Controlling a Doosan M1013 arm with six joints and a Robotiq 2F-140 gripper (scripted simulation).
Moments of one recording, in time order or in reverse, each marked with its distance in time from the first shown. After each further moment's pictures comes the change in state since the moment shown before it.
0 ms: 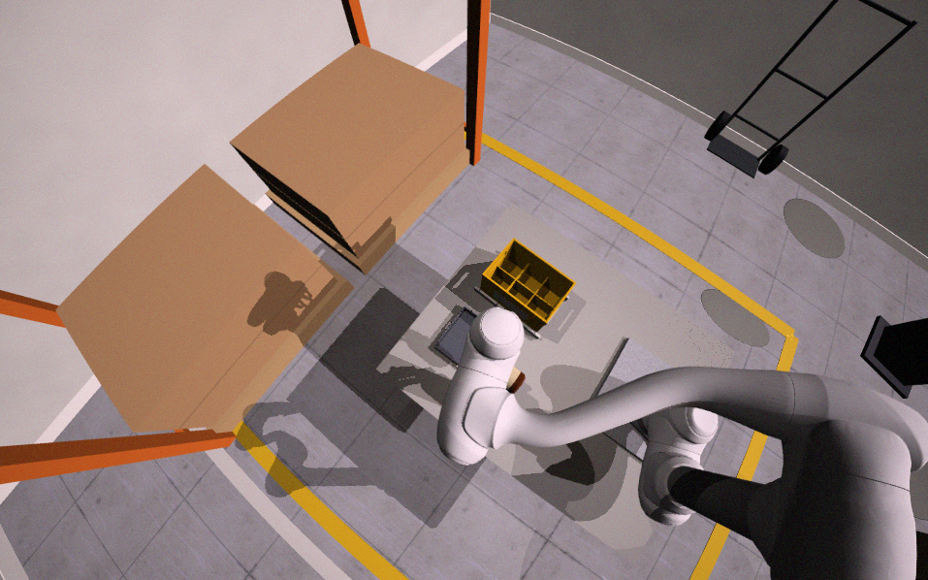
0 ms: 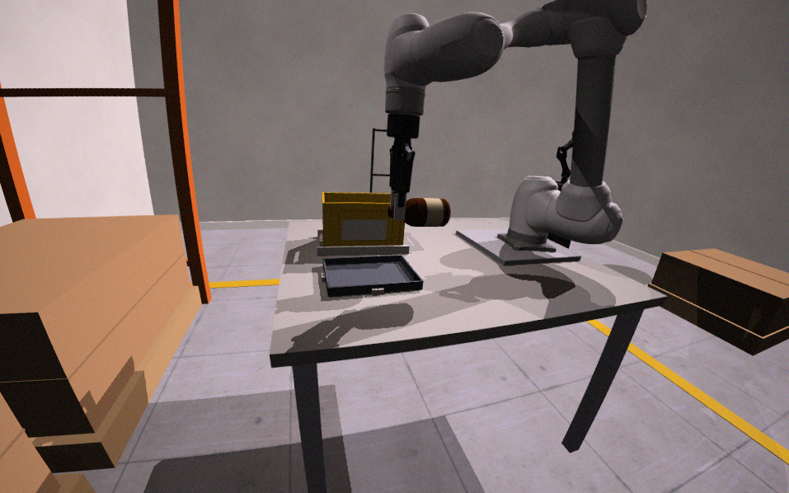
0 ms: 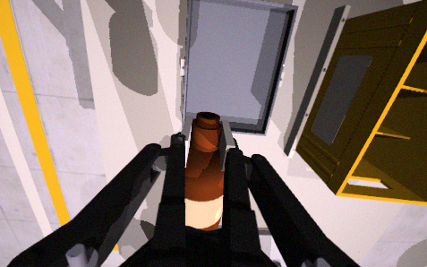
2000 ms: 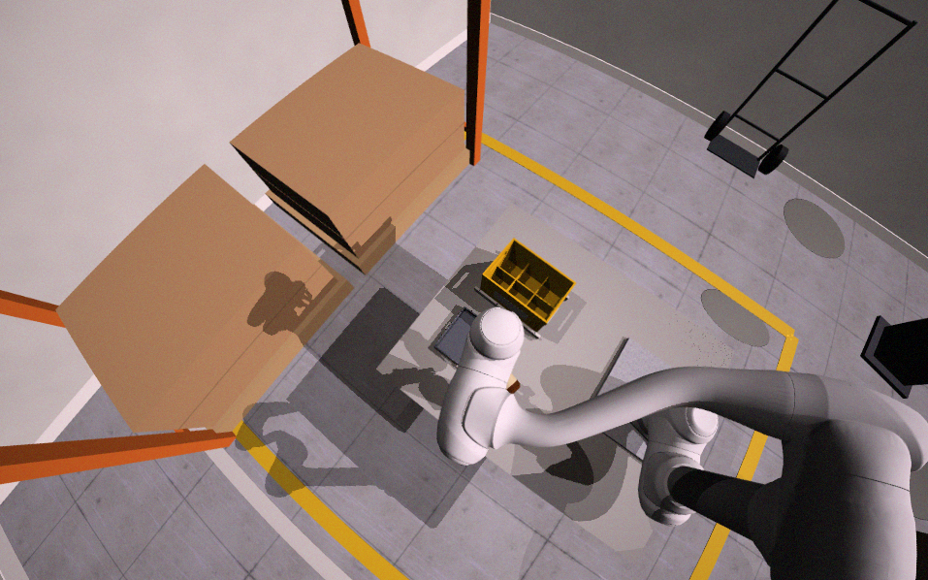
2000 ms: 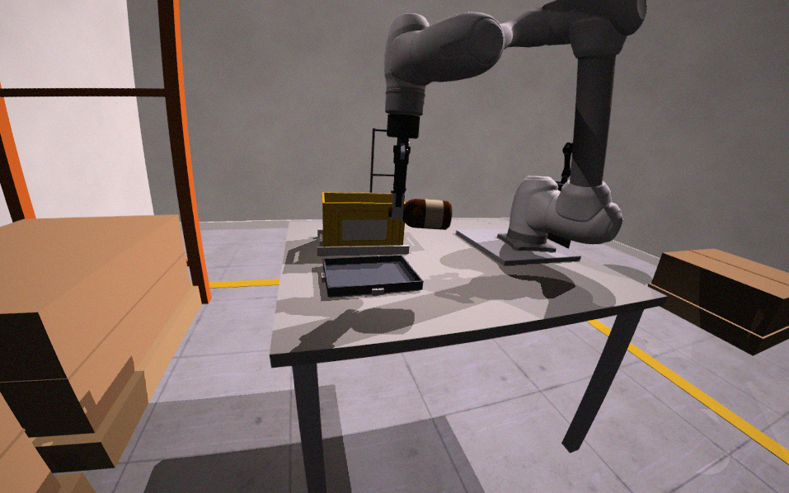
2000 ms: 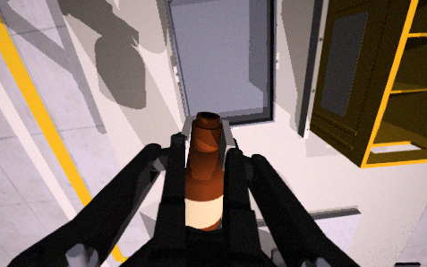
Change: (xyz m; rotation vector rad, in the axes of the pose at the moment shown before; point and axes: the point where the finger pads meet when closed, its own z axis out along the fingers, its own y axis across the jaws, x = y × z) arm 0.000 0.000 0.000 0.000 0.000 0.238
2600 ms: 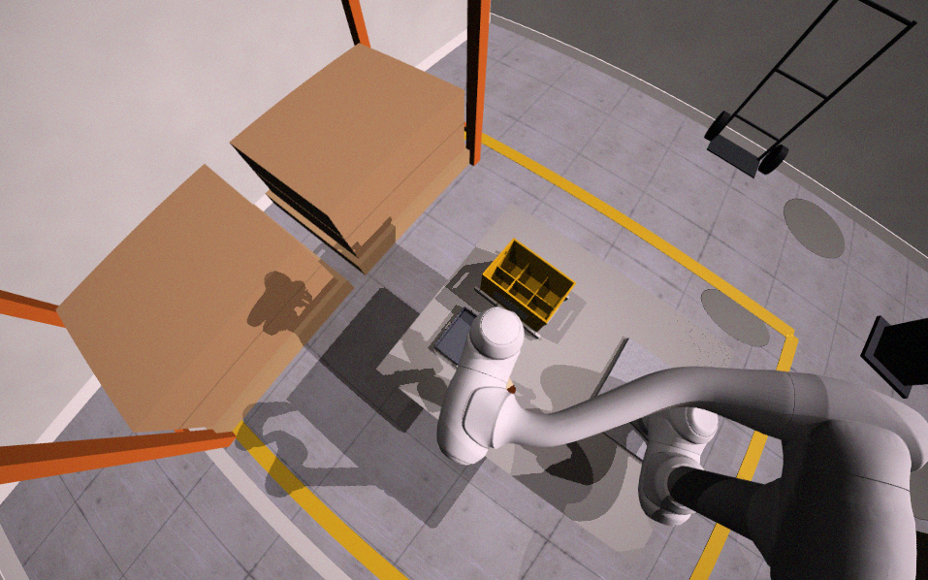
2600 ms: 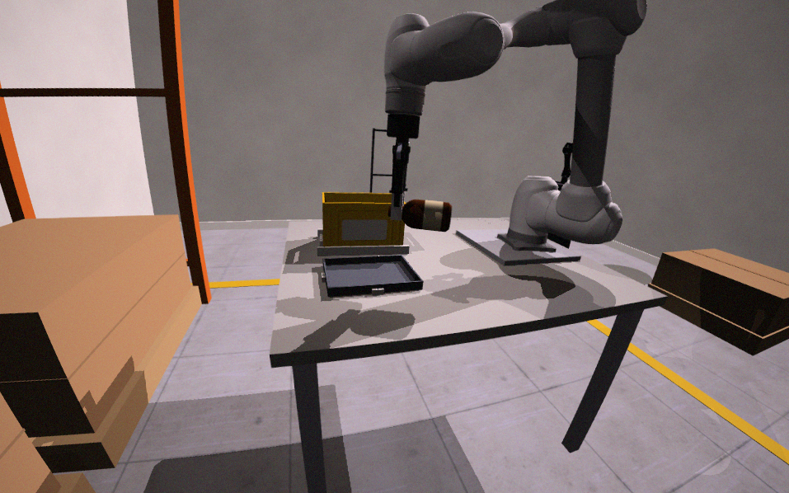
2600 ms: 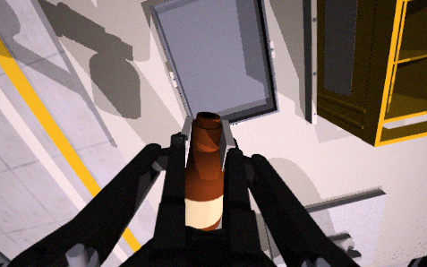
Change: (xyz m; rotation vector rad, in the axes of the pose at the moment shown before) arm 0.000 0.000 0.000 0.001 -0.001 0.154
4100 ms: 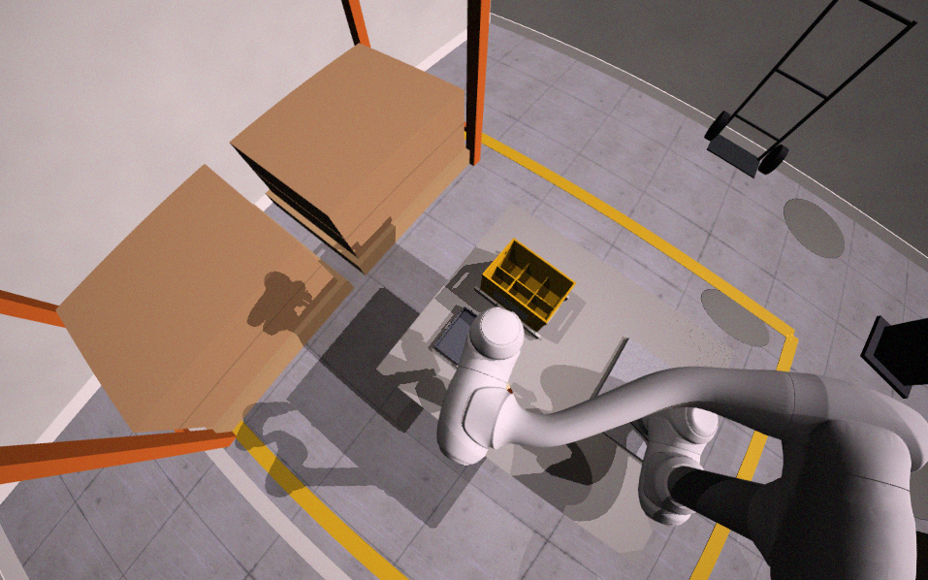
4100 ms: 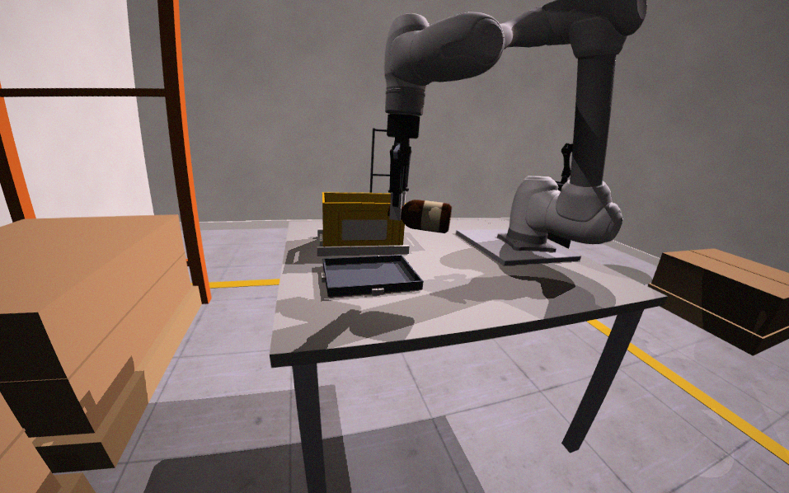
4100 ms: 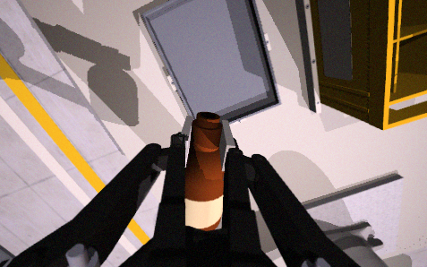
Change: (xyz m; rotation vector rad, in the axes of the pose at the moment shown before) arm 0.000 0.000 0.000 -0.001 0.001 0.107
